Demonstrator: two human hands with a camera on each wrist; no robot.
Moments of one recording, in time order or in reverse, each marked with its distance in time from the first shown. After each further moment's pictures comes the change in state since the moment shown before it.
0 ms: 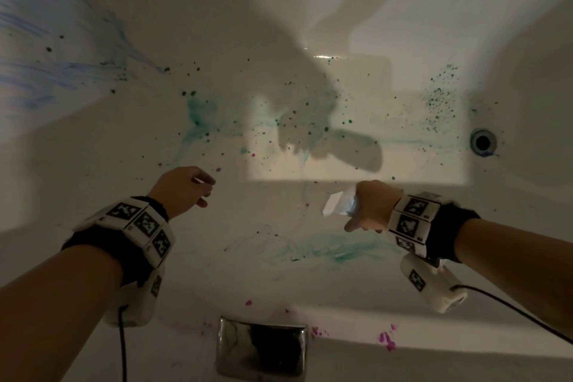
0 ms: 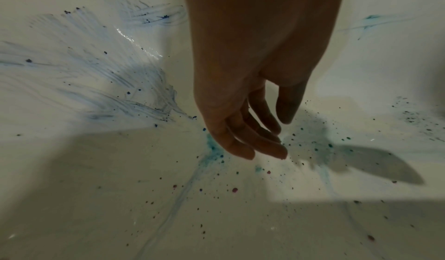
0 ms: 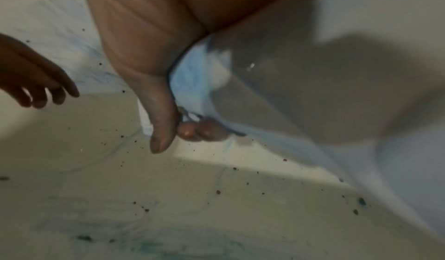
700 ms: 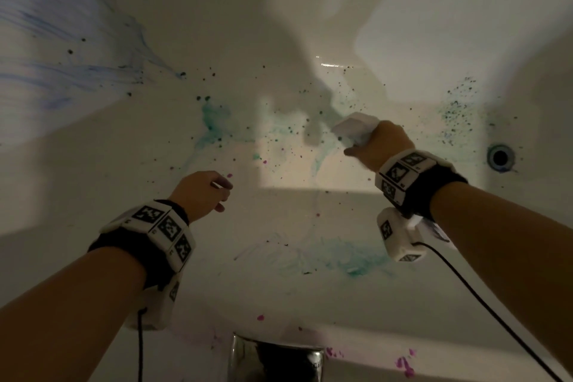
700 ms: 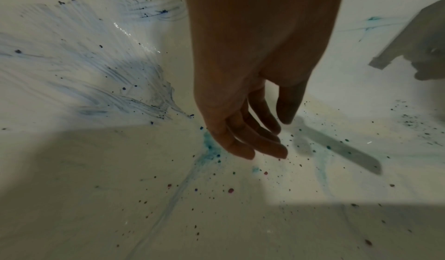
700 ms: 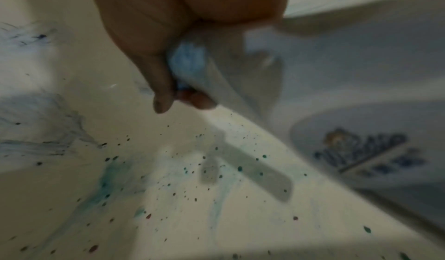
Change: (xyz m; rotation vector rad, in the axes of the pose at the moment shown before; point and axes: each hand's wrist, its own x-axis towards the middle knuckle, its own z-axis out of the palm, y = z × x) left_hand 0.005 0.005 0.001 -0.028 -0.016 0.001; right_hand 0.052 -0.010 -0.061 0.418 0.516 0.155
